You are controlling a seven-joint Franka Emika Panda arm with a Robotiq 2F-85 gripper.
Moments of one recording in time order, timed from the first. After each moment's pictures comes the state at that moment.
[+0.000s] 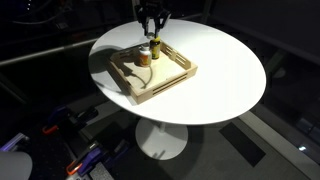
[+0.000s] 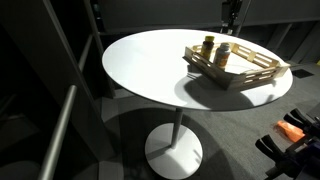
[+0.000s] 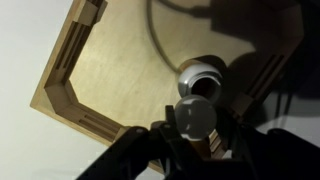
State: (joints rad) arm 0.01 0.34 0.03 -1.82 -0.04 2.03 -0.21
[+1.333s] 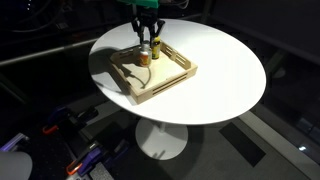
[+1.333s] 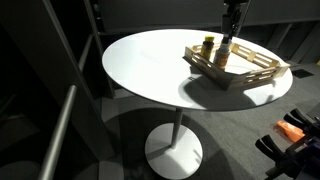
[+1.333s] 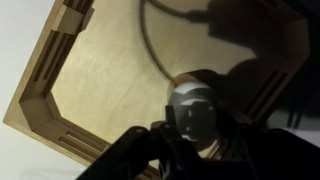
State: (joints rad) arm 0.02 0.33 0.04 -1.91 -0.05 2.10 -0.21
